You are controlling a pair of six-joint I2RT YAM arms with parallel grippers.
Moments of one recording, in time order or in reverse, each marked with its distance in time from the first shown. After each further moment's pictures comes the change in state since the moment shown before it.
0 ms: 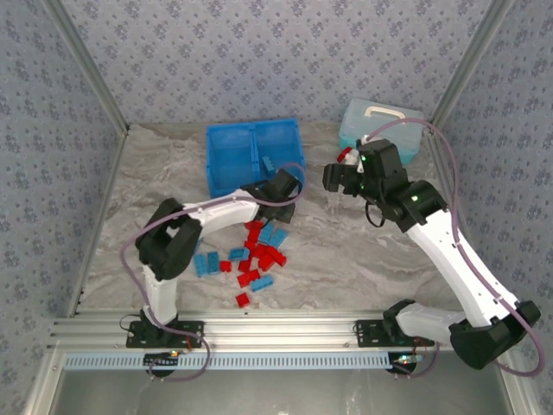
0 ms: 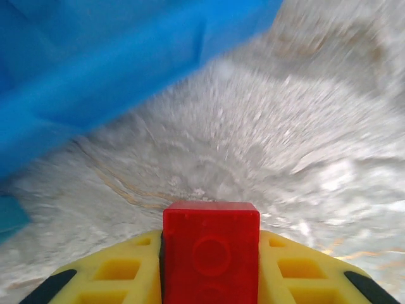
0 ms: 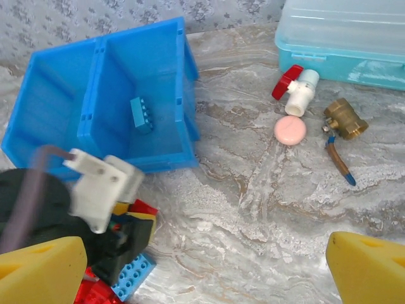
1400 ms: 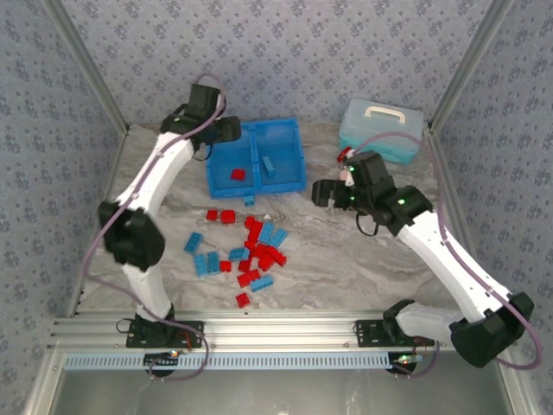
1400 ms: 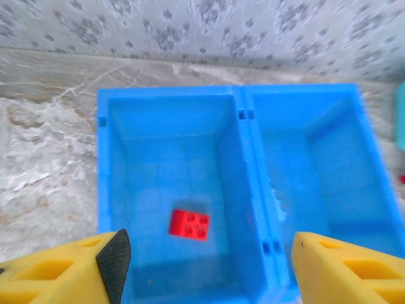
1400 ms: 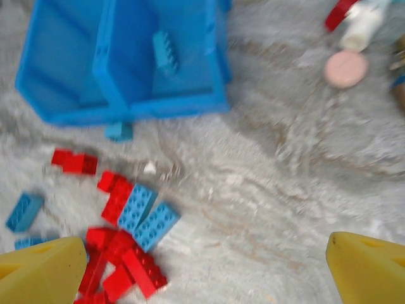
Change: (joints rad) left arm 0.457 -0.106 0.483 -0.336 0.085 0.013; right arm 0.080 0.048 -0.105 0.016 -0.125 0.035
